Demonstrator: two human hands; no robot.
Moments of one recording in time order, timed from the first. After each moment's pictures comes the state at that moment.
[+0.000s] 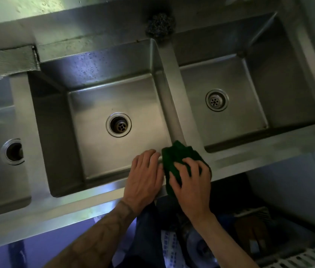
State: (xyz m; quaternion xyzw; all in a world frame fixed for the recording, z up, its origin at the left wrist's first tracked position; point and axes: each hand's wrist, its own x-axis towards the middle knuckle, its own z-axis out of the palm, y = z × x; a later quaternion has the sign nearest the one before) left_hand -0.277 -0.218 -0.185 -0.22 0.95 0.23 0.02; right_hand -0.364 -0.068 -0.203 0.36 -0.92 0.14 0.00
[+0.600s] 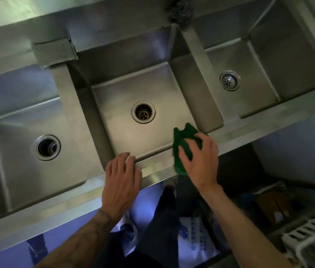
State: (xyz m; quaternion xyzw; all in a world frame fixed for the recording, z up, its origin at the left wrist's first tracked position) left_hand -0.080 -0.316 -0.185 -0.23 0.97 0.10 0.02; right_hand -0.263 -0.143 -0.199 0.29 -0.94 0.18 0.01
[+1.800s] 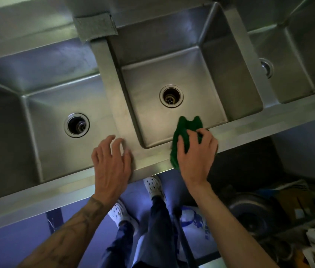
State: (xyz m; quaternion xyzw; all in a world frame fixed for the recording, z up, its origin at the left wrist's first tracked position) left_hand 0.010 -0.387 -0.182 -0.37 0.92 0.13 -0.06; right_hand -0.150 -0.226 -0.206 0.19 -0.96 0.19 0.04
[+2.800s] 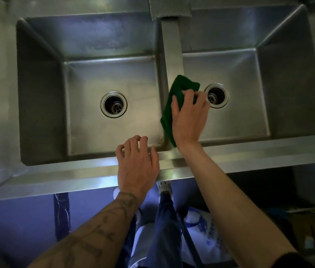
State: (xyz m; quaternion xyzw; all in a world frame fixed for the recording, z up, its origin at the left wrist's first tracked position) left_hand 0.066 -0.415 -0.202 -0.45 0.89 0.10 0.01; right_hand -0.110 -0.421 -0.207 0.27 -0.94 0.21 0.00
